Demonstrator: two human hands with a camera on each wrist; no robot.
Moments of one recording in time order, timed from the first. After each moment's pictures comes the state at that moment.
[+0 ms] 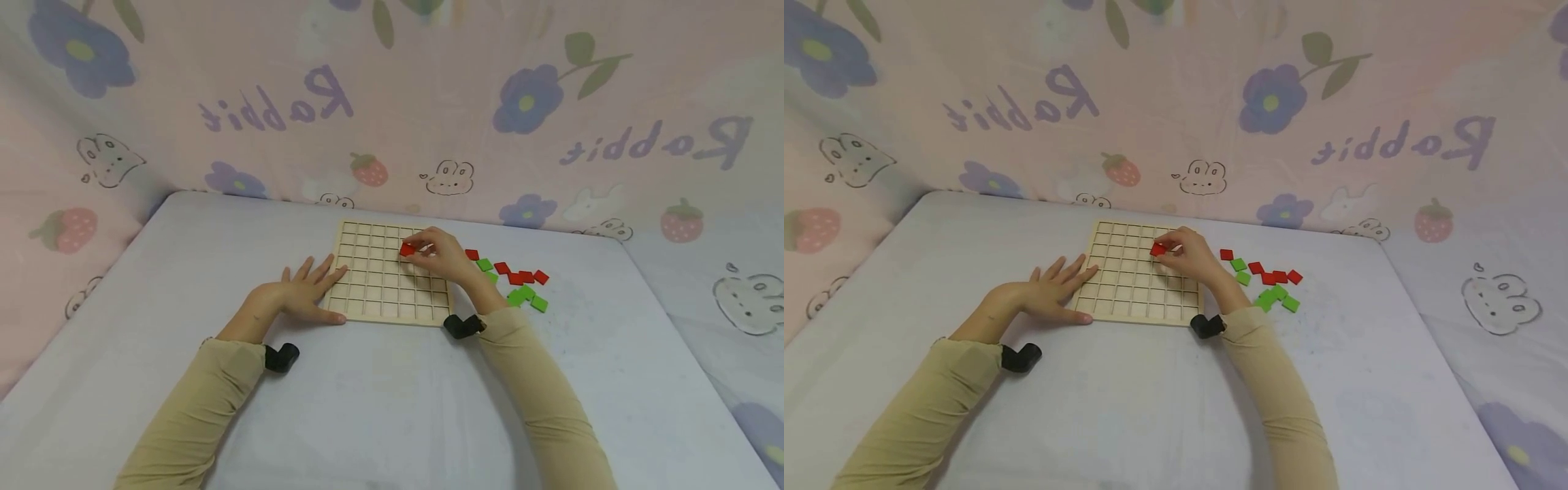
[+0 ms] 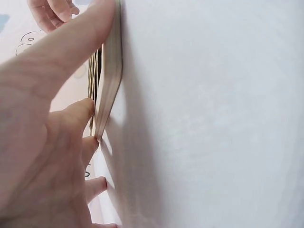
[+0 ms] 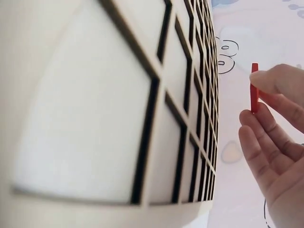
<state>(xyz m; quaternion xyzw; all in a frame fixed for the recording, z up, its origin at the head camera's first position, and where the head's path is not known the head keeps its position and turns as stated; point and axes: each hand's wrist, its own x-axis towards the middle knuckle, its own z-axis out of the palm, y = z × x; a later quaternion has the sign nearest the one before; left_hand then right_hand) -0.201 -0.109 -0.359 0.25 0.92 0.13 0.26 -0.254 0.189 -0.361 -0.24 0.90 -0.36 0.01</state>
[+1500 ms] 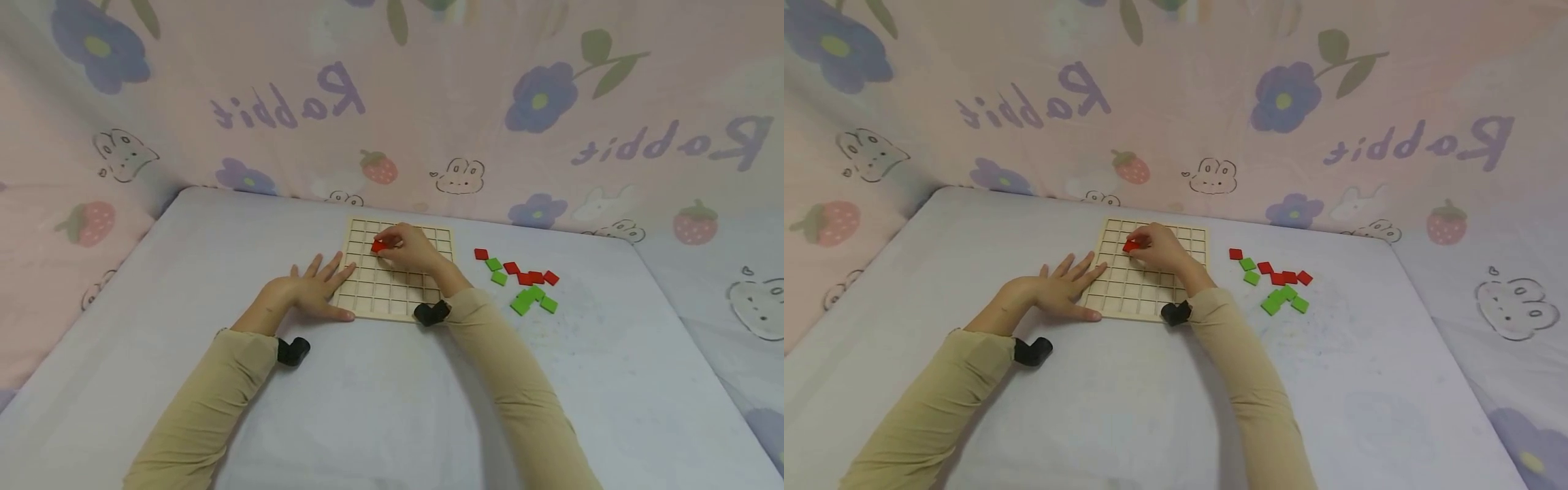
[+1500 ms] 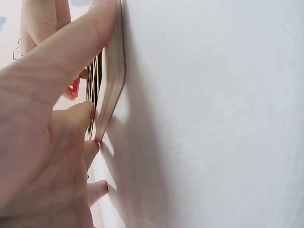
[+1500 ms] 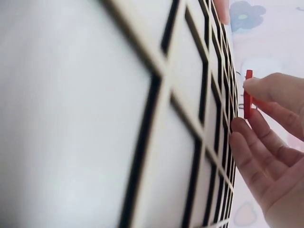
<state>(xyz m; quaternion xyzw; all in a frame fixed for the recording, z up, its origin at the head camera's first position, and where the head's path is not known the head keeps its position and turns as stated) -0.207 -0.108 -0.359 0.24 0.92 0.11 0.30 -0.279 0.121 -0.367 -0.22 0.91 -0.34 0.09</state>
